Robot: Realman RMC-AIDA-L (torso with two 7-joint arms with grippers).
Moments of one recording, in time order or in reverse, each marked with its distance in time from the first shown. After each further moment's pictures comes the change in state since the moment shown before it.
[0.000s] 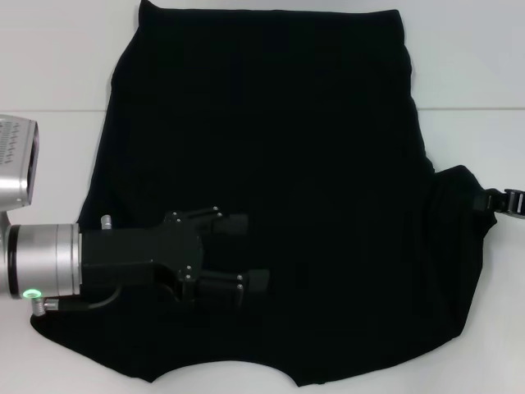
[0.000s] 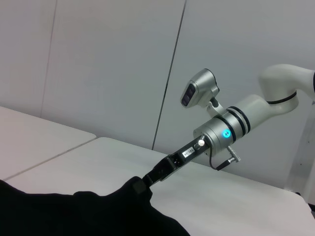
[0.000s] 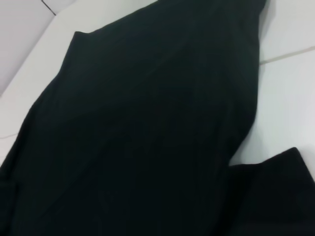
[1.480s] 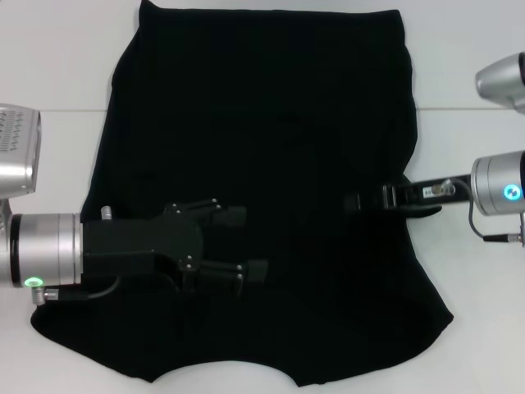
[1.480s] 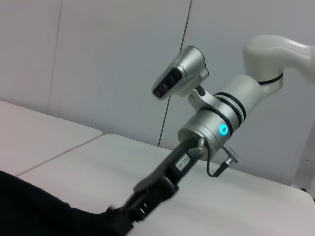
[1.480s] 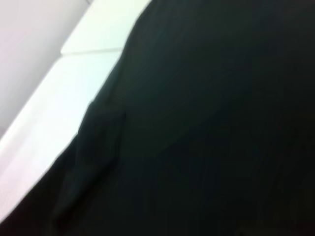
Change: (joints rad) left arm -0.020 0.009 0.001 0.000 0.007 -0.021 -0.021; right arm 0.164 0.070 -0.378 -0.005 0.097 0.011 0.163
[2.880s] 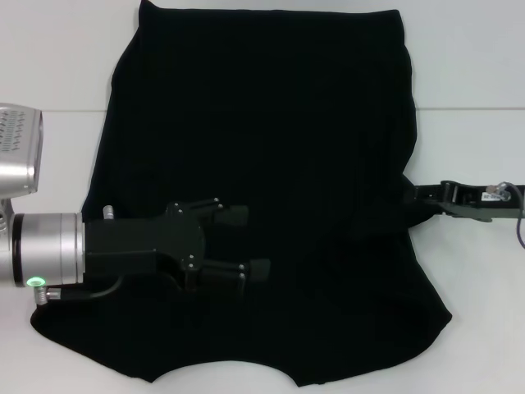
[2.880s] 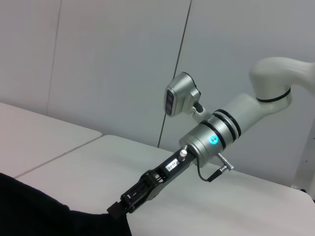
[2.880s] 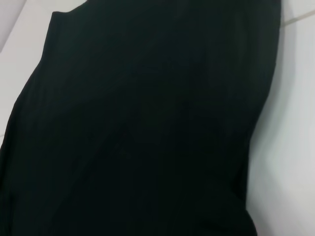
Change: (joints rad) left arm -0.002 -0.003 0.000 0.000 -0.002 -0.002 0.004; right arm -0.068 -0.051 0.084 0.114 0.011 0.206 0.096
